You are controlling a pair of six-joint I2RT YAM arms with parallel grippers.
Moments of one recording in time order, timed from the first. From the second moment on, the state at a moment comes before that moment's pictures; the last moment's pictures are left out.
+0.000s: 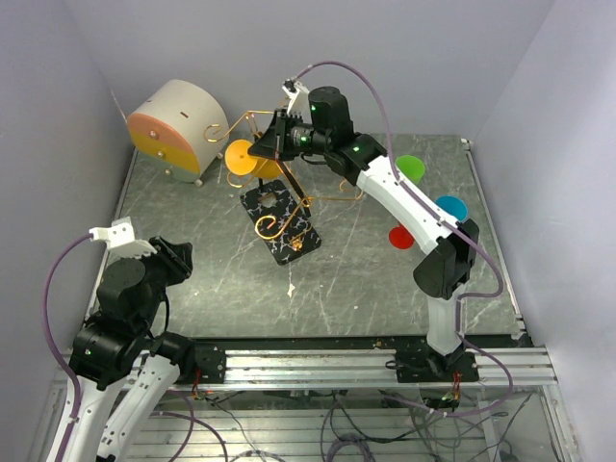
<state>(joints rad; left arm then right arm) -0.35 0.34 0.84 -0.75 -0.29 -0.53 0.70 1.98 2.10 -0.39 -0.41 0.57</state>
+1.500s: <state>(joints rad) -0.35 0.42 0.86 -0.75 -0.21 -0.63 0.73 1.33 1.77 -0.28 -0.36 0.24</state>
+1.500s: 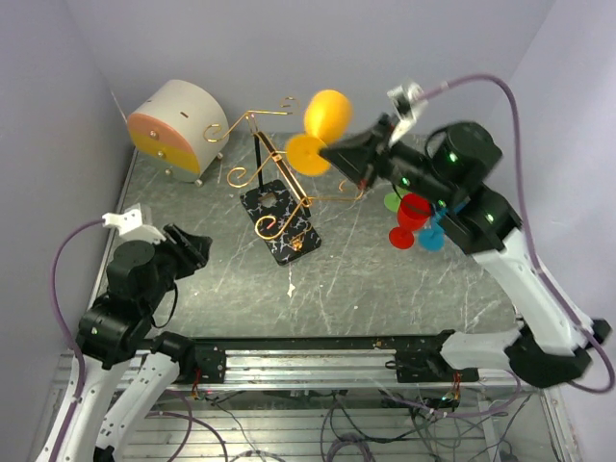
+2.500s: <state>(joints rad) -0.35 0.76 1.01 -0.30 0.58 -1.56 1.06 1.13 1.42 -0.38 0.04 -0.18</state>
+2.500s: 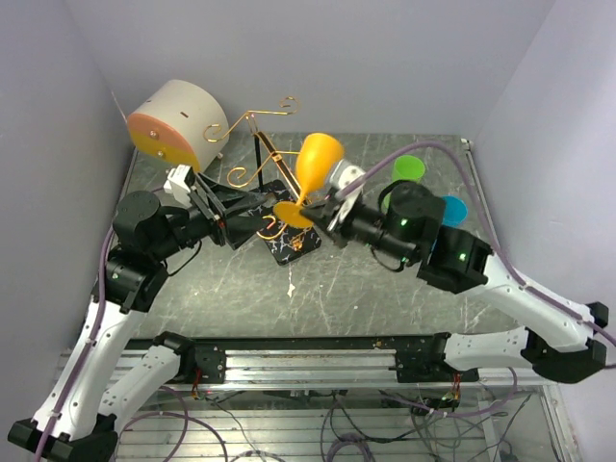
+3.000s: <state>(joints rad) -0.34 0.71 0.98 -0.31 0.57 -1.58 1.50 1.27 1.43 -0.19 0.59 -0.47</state>
